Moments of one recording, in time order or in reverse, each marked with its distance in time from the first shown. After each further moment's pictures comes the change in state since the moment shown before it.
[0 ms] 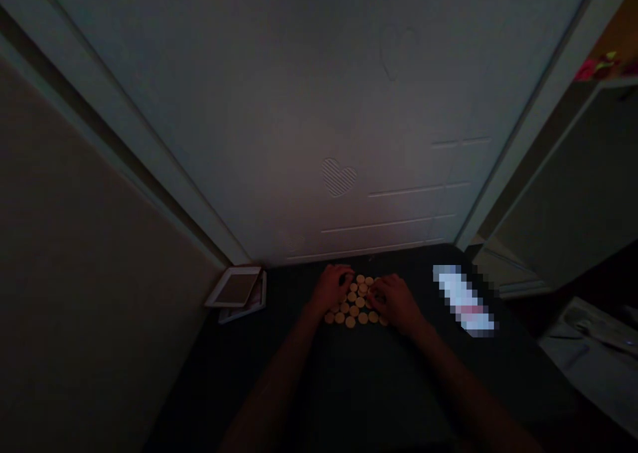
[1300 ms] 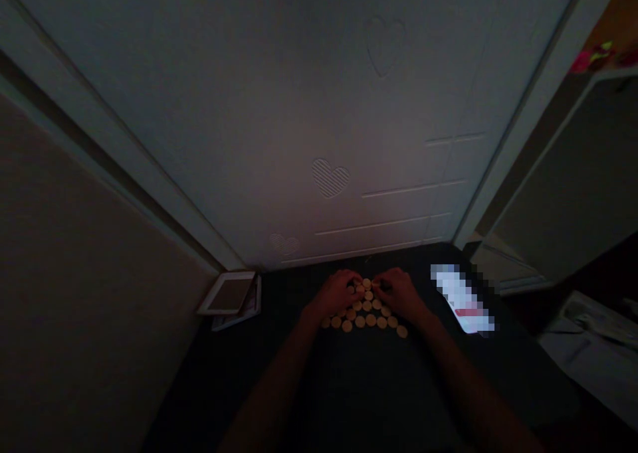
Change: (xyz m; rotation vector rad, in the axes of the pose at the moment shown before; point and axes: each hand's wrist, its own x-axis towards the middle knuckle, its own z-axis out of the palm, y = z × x) left_hand 0.008 0.022 -0.001 -0.026 -0.249 0.116; right_hand 0.010 0.039 0.004 0.157 0.075 0.116
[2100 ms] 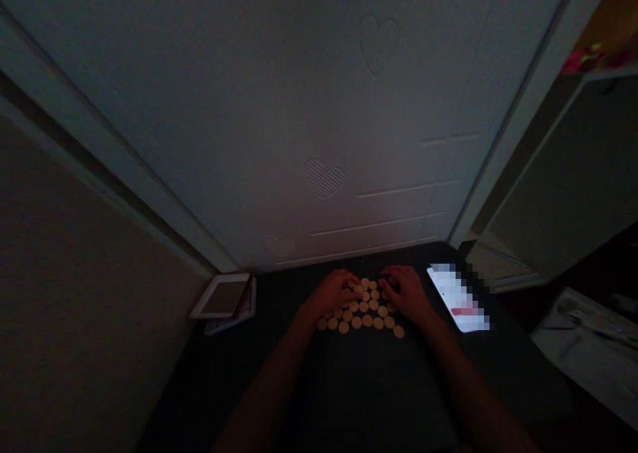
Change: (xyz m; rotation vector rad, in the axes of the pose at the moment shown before) left_hand 0.007 -0.015 0.003 -0.010 -0.050 0.048; right_hand -0.011 0.015 -0.009 -0.037 0.119 0.047
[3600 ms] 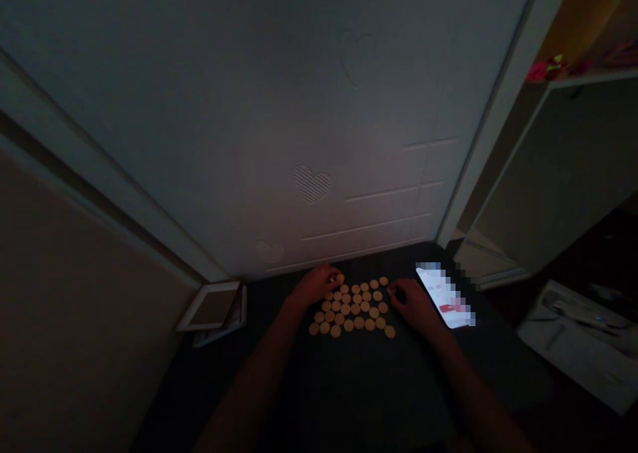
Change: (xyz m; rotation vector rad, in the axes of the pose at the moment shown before) left_hand 0.016 -0.017 -0.027 0.133 -0.041 -0.072; right_hand -0.037 0.024 -0.019 0.046 -0.054 0.113
